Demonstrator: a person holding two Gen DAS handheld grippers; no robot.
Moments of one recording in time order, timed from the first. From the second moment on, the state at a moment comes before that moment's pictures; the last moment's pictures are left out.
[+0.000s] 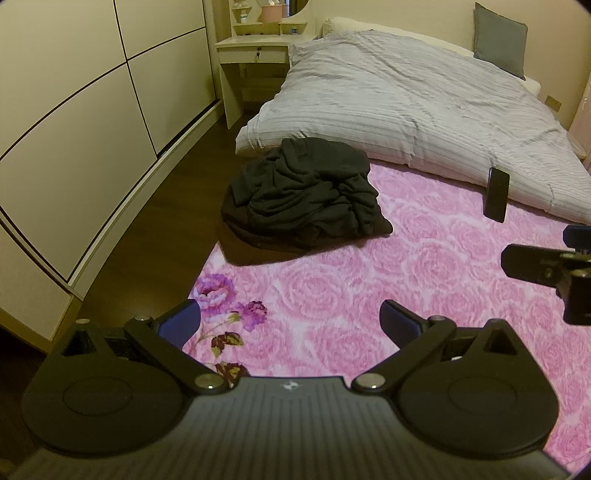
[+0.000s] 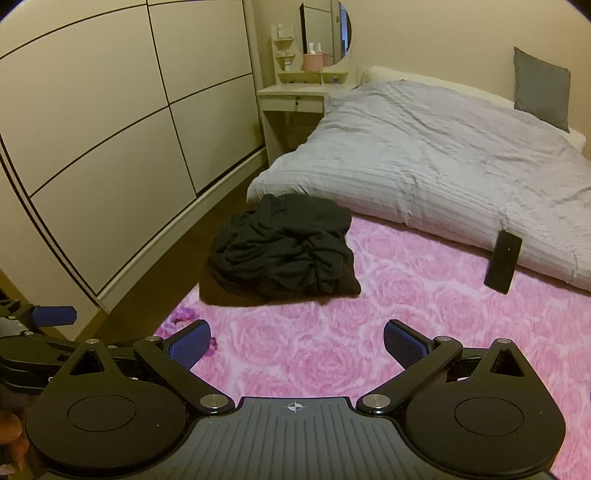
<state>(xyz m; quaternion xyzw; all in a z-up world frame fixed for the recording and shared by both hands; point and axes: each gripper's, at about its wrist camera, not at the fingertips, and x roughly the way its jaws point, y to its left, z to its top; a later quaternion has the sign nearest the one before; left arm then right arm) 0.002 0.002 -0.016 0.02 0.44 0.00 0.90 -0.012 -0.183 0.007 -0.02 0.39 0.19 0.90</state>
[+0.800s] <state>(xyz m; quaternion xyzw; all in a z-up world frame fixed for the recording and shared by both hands) 0.008 0.005 -0.020 0.02 0.45 -0.01 0.89 -0.005 -0.179 0.000 -0.02 0.41 0.19 0.89</state>
